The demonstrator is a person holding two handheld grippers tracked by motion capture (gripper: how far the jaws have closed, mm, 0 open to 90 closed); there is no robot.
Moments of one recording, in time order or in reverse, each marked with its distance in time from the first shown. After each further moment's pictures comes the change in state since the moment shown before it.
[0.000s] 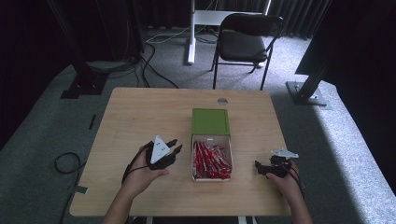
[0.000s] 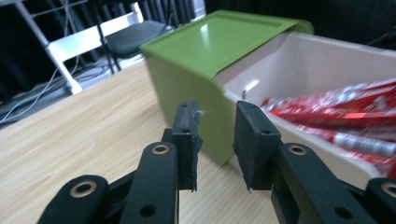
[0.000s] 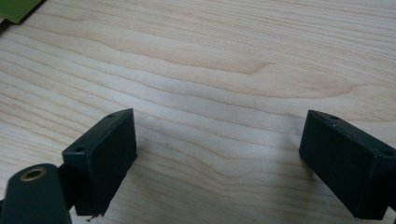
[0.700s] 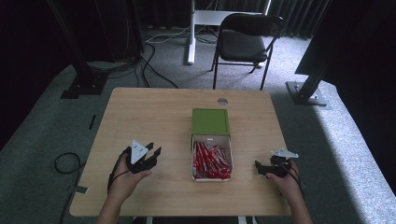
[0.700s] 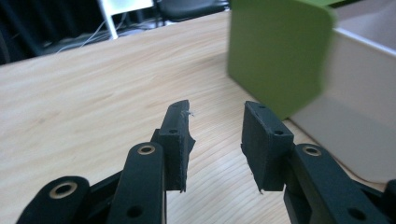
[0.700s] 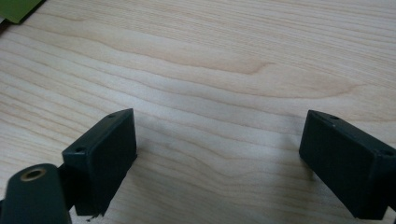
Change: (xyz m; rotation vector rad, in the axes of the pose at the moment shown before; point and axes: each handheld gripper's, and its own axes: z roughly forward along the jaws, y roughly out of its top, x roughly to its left) left arm 0.032 -0.049 -0.022 0.079 0.167 -0.198; right arm 0.000 0.000 0.000 0.000 0.000 -0.001
